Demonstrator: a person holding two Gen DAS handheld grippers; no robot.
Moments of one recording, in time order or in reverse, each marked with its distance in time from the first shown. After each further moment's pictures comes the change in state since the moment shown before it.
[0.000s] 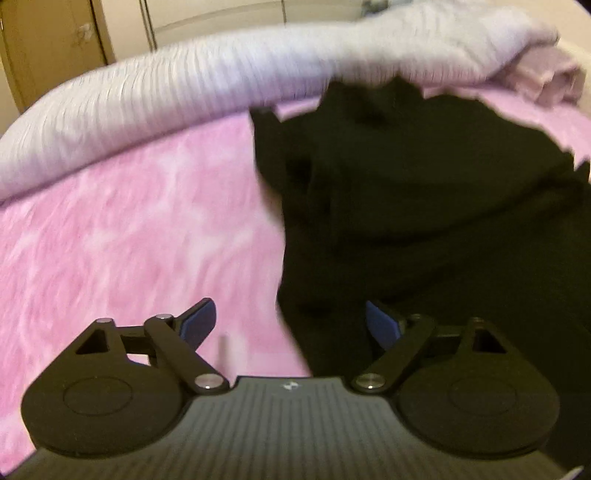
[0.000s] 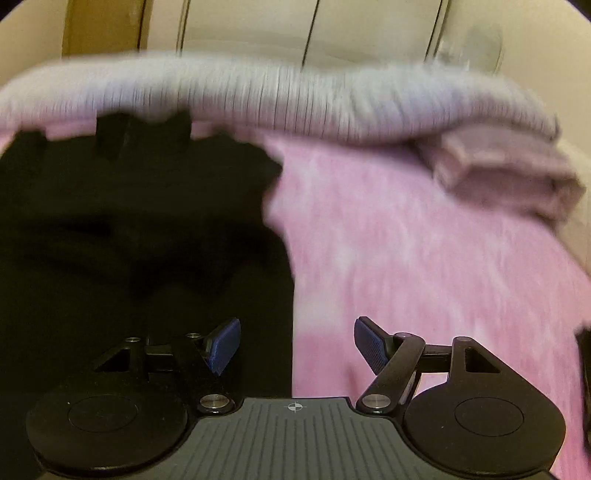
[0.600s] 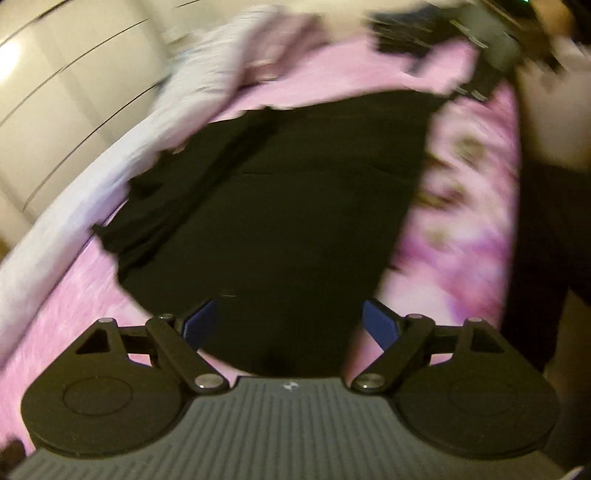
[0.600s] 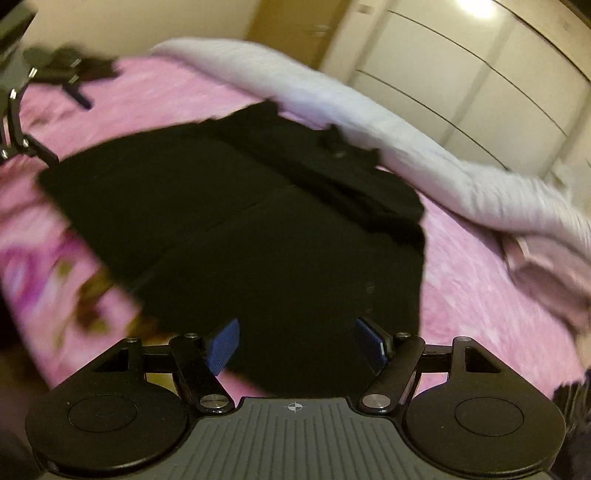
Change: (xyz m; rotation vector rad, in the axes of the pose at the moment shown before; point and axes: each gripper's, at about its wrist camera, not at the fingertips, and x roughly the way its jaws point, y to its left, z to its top) left arm -0.242 -0.158 -0.214 0.732 -0.210 -0.209; right arm -0.233 0.100 -0.181 -0.550 -0.203 0.246
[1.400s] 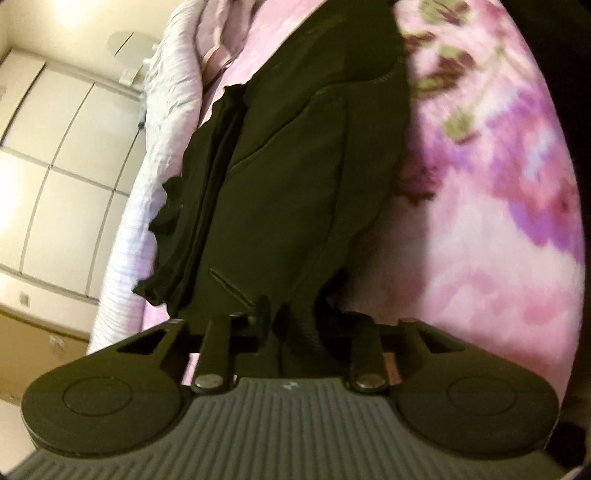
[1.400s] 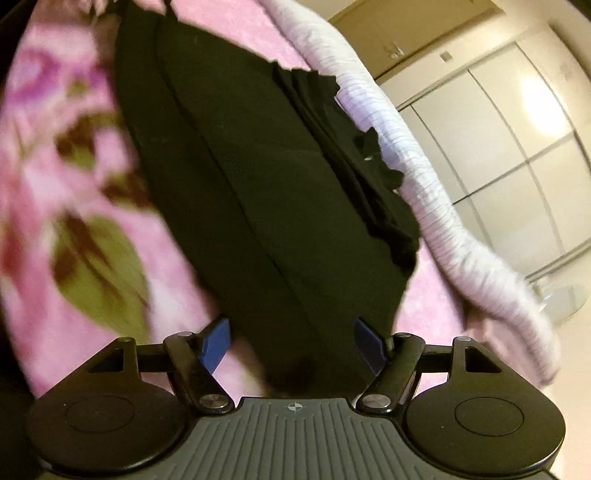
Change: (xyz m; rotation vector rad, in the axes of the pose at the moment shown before) left arm 0.063 -0.029 0.000 0.364 0.112 0.228; right arm 0.059 0.014 -0.055 -0.460 0.026 -0.212
